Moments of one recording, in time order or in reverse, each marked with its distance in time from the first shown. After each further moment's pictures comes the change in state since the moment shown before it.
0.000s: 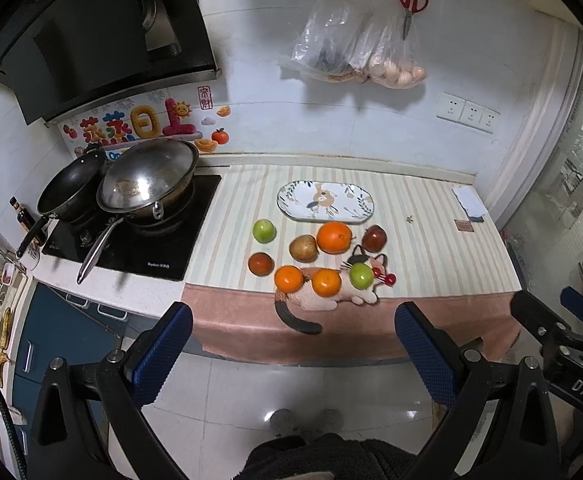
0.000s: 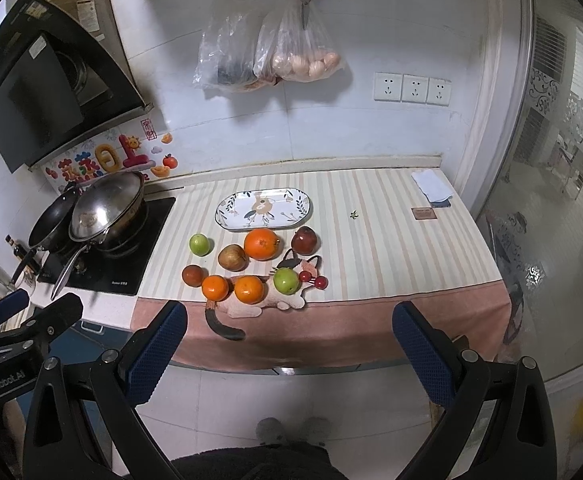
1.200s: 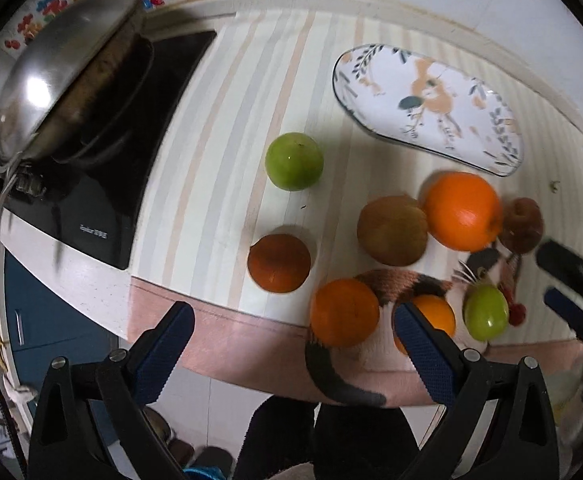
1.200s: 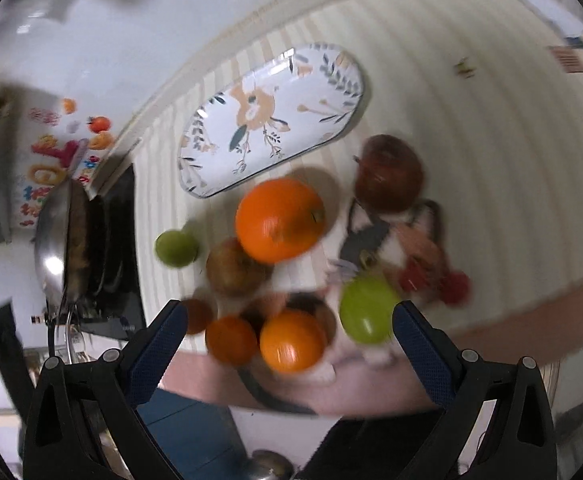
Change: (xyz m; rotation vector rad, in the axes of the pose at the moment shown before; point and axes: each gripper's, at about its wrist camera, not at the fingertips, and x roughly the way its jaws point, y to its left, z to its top) left arm 0.397 0.045 0.061 -0.097 0.579 0.129; right arm 0.498 -0.003 0.064 0.372 0.565 0.248
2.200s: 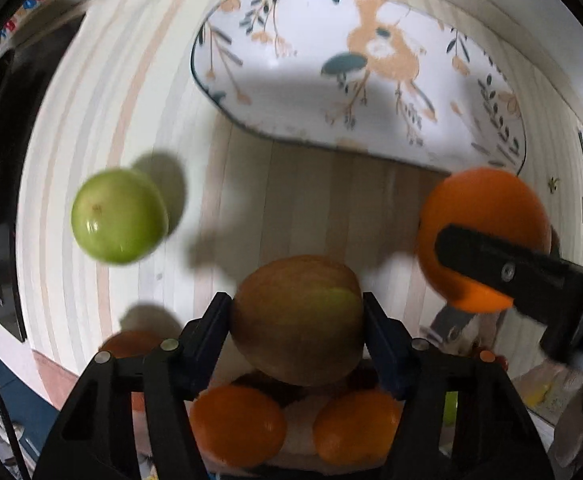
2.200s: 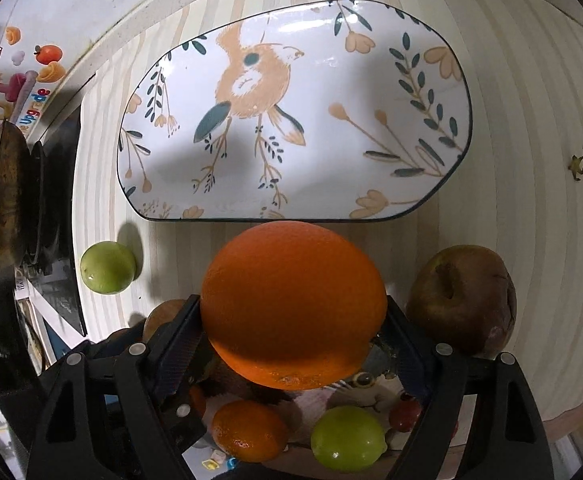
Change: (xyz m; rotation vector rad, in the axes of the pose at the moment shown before) left arm 0.091 -0.064 0.066 0.102 0.108 -0.166; right arm 0.108 0.045 0.085 -0.219 0.232 -0.149
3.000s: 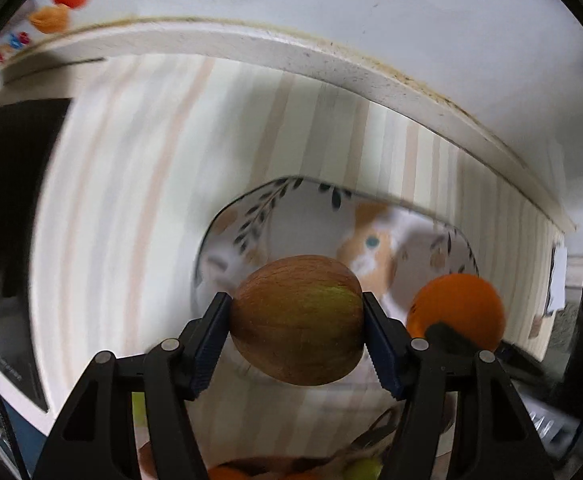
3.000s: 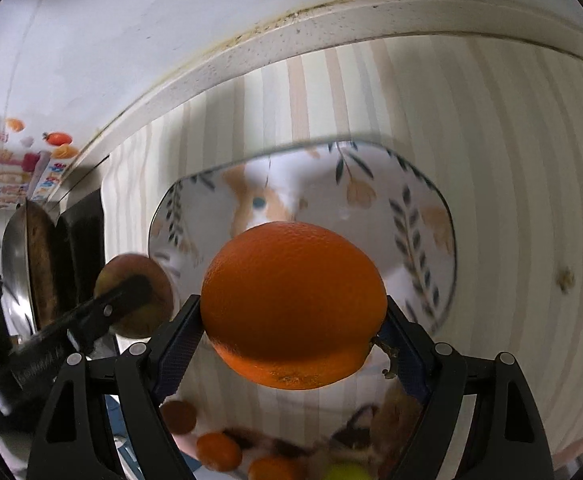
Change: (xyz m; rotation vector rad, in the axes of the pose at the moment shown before) left arm -0.042 0.014 0.153 -0.143 -0.036 -0.120; right arm -0.048 -0.022 0.094 0.056 -0.087 0.099
